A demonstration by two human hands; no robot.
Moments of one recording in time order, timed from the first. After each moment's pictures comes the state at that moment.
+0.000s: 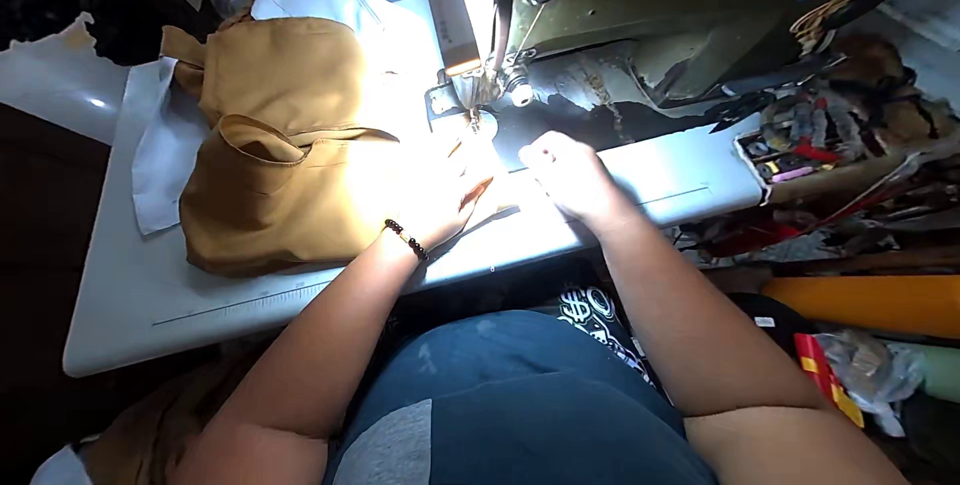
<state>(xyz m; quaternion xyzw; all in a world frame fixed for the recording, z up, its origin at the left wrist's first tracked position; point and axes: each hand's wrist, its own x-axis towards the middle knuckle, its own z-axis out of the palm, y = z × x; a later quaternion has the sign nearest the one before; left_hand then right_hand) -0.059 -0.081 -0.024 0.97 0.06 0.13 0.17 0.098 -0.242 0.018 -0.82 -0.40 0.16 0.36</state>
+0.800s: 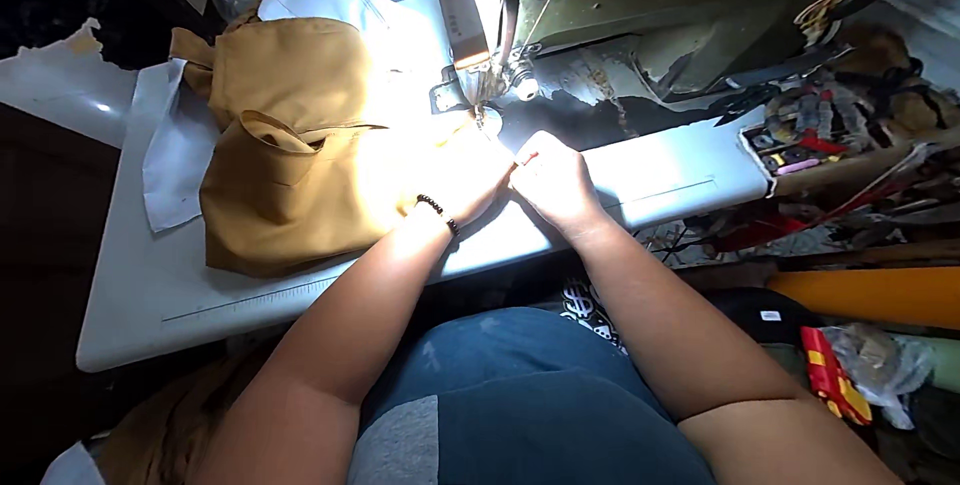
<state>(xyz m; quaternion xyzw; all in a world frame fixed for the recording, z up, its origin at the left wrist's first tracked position) -0.025 -0.087 -0.019 0.98 -0.02 0.20 0.04 0.067 -0.232 0.007 -0.82 -0.39 0.09 0.41</state>
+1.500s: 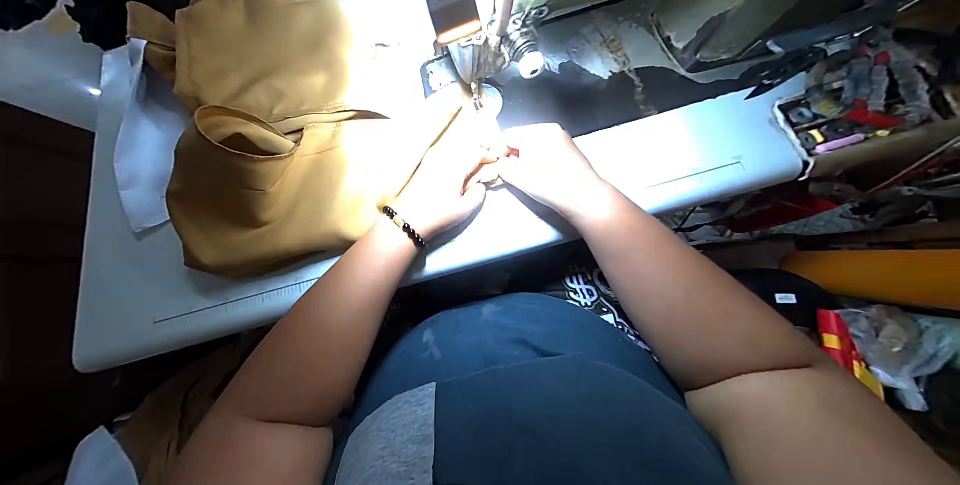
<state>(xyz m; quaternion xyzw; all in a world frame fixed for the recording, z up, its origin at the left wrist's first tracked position) -0.056 -0.075 -0.020 0.96 0.03 0.12 0.27 0.082 -0.213 0.008 -0.78 -0.50 0.15 0.33</state>
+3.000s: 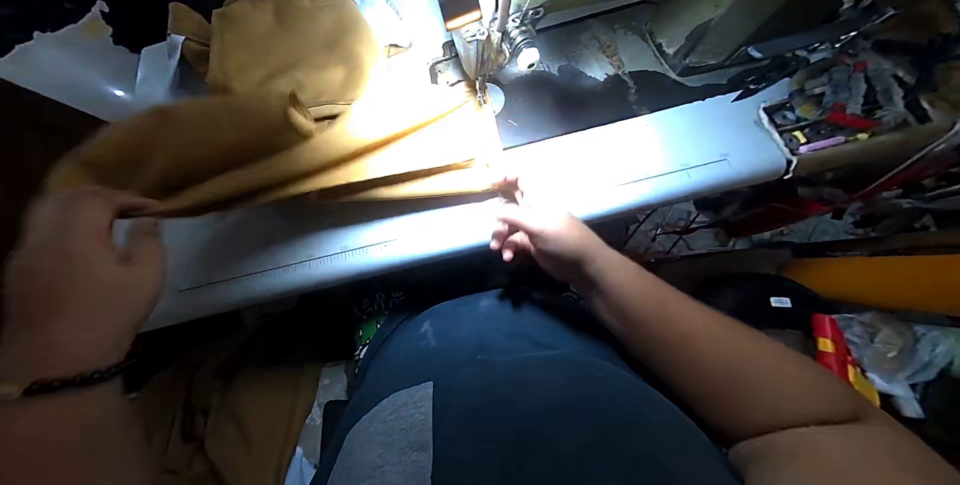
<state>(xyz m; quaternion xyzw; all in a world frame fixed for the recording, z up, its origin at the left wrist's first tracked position) -0.325 -0.011 0.086 0.87 0.48 0.10 -0.01 0.019 -0.269 0.002 -0.53 -0.23 0.54 0.62</state>
